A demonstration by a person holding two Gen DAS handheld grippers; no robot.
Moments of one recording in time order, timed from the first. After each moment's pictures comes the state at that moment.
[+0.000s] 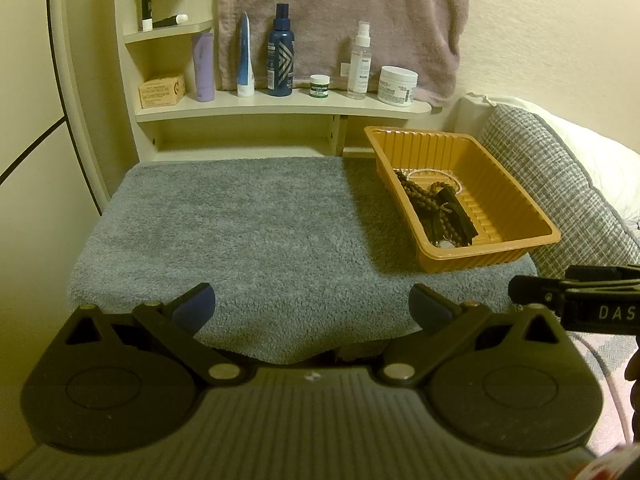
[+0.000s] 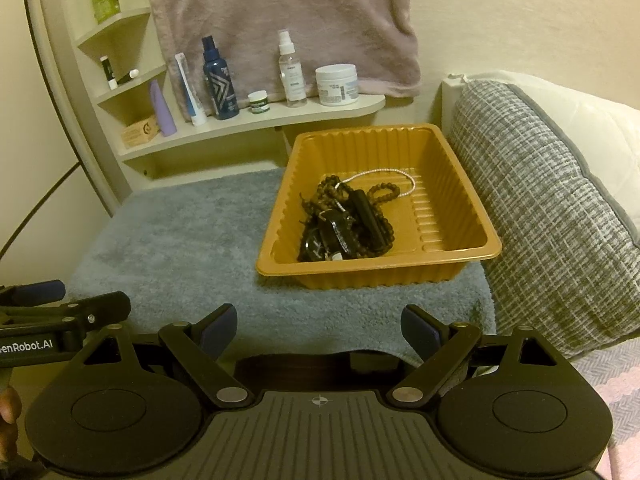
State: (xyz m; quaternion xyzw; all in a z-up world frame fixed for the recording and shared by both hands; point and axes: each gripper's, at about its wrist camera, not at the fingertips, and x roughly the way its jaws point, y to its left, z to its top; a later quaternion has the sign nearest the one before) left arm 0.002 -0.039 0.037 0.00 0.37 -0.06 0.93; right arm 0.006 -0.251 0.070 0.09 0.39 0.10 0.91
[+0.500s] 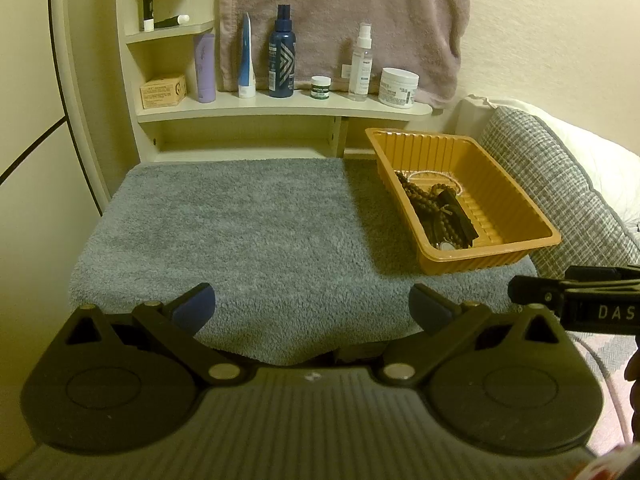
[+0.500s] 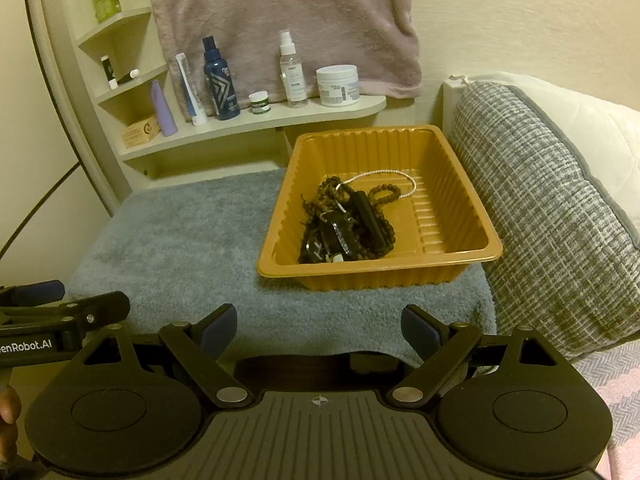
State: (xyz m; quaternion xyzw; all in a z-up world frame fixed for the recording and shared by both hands) left arm 0.002 -0.039 0.037 0.00 0.37 -0.06 0.93; right arm 0.007 -0.251 0.070 0.09 0.39 0.10 0.91
